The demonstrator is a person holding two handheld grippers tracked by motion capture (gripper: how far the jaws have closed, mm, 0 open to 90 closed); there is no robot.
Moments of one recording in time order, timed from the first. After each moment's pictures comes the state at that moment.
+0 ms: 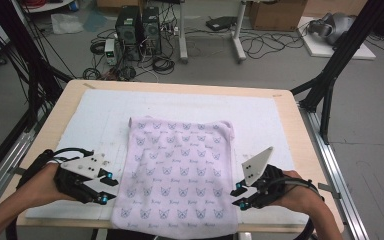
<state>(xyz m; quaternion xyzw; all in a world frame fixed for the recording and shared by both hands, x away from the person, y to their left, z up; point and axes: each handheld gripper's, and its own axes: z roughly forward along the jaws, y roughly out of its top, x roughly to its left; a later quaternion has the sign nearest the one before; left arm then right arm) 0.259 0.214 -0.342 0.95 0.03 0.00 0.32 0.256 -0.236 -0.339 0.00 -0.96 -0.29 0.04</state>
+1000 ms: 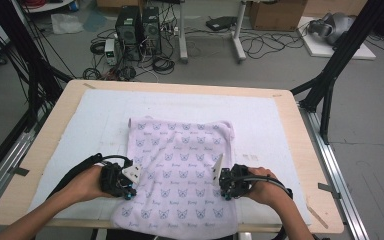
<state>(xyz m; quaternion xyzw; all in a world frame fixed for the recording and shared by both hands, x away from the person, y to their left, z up) 0.286 0.163 -0.399 0.98 0.03 -0.02 0.19 0.289 -0.189 -0.394 -0.03 -0.99 -0.12 0.02</state>
